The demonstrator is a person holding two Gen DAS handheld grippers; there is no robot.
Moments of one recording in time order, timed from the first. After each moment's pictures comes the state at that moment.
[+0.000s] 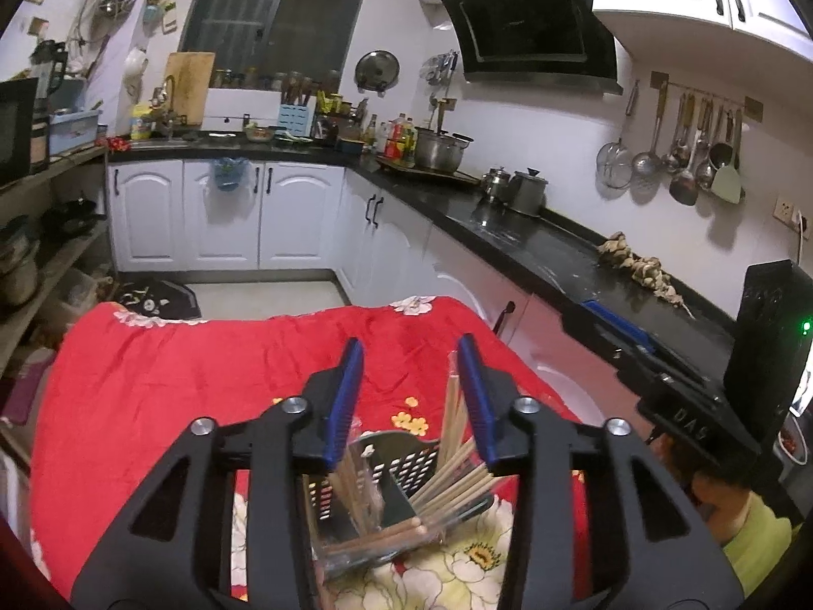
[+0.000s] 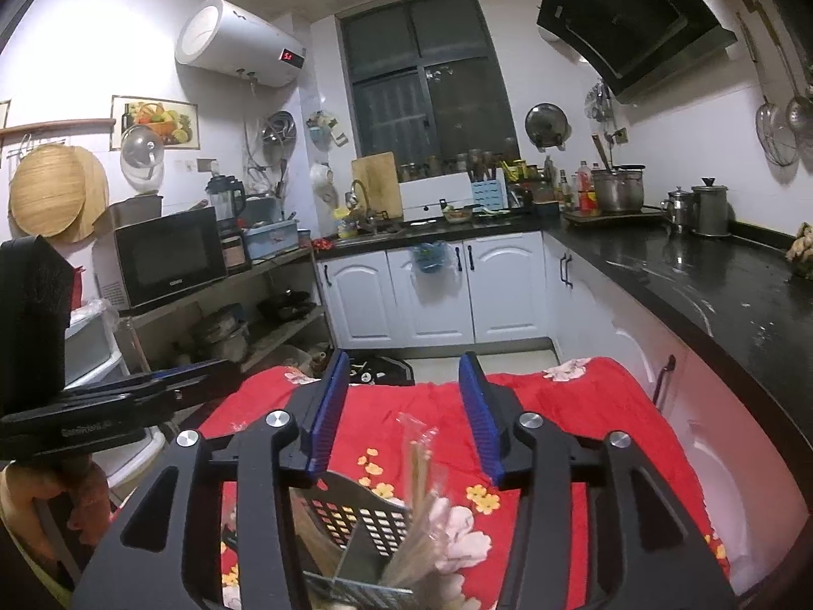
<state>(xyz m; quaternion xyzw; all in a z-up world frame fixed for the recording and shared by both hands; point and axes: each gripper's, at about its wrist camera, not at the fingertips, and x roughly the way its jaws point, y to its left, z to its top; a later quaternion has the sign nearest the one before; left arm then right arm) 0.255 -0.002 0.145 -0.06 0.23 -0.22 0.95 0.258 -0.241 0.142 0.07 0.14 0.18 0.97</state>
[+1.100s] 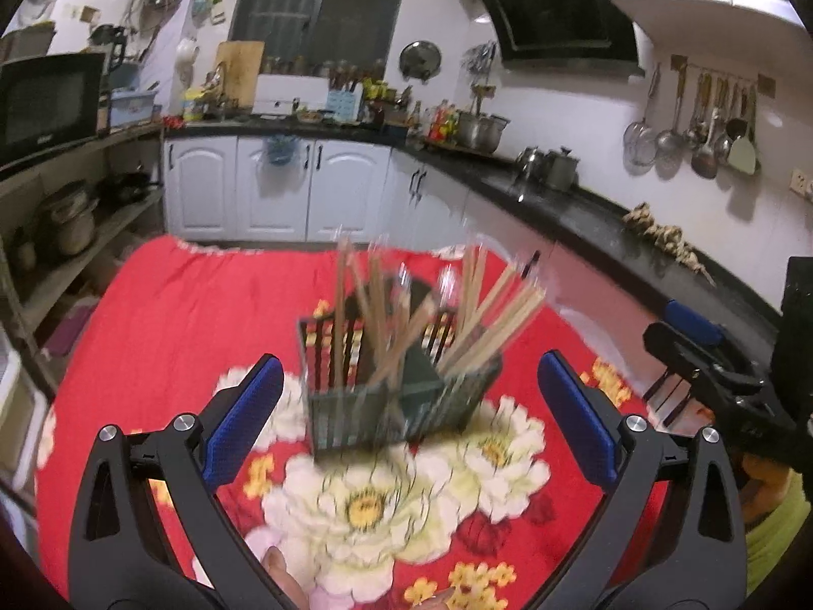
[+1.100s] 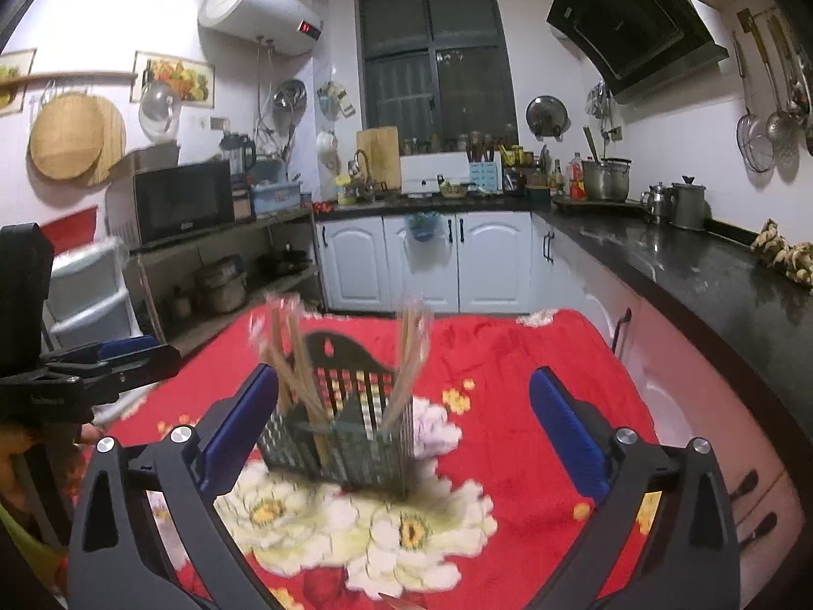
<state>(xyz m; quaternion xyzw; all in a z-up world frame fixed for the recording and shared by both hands) 0.142 0.008 0.081 -0.06 0.25 -0.14 0.96 0.146 -0.257 0.086 0.01 0.17 0.18 0.97</state>
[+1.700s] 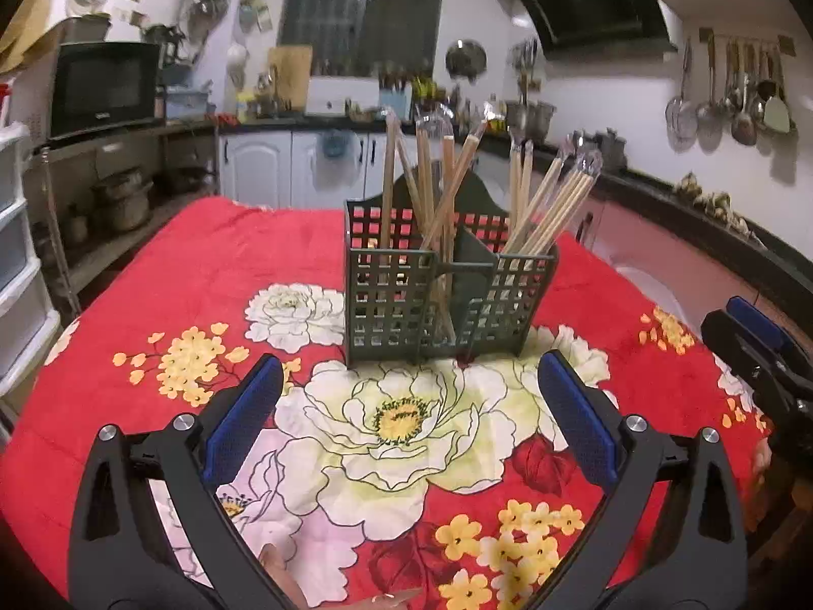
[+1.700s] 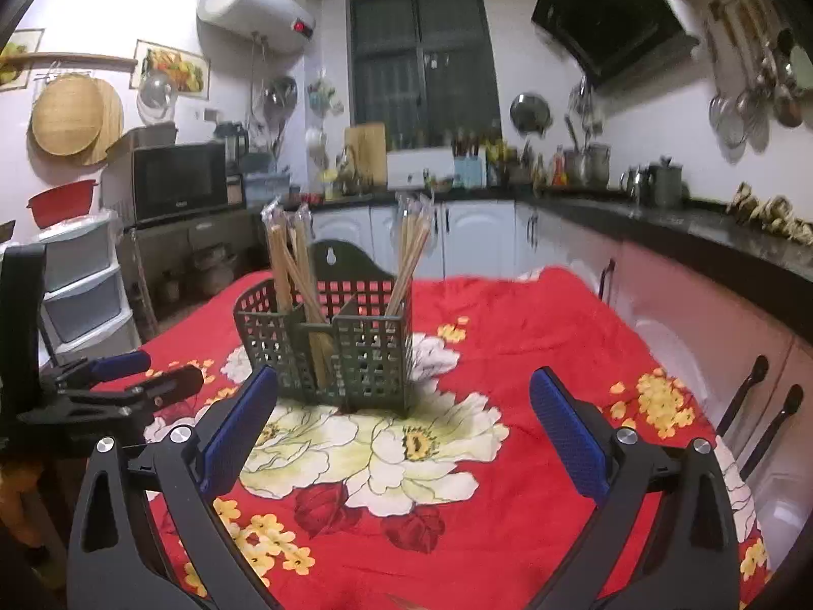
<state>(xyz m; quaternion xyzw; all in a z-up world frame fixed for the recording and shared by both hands) 0.090 -0.003 -0.010 -0.05 0.22 -0.06 0.97 0.087 -0.251 0.007 0.02 0.12 0.15 0.98</state>
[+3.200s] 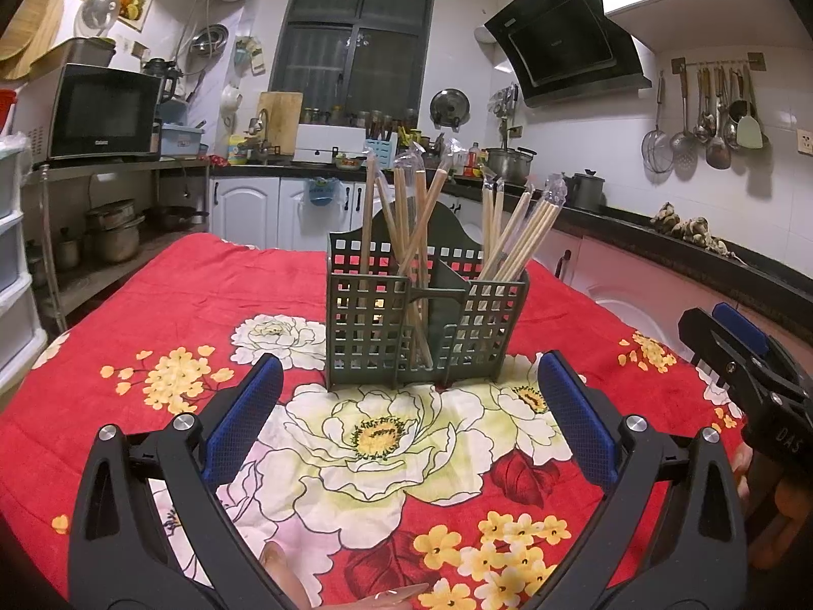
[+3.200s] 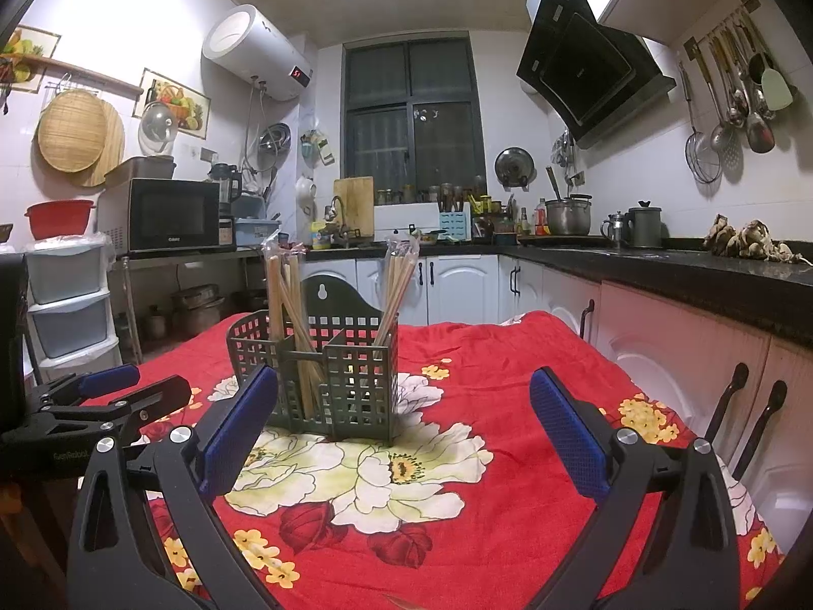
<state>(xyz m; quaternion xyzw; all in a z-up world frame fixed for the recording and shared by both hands) 0.072 -0.006 -0.018 -0.04 0.15 -0.08 0.98 0.078 -0.251 -0.007 0.02 0.06 0.12 0.99</state>
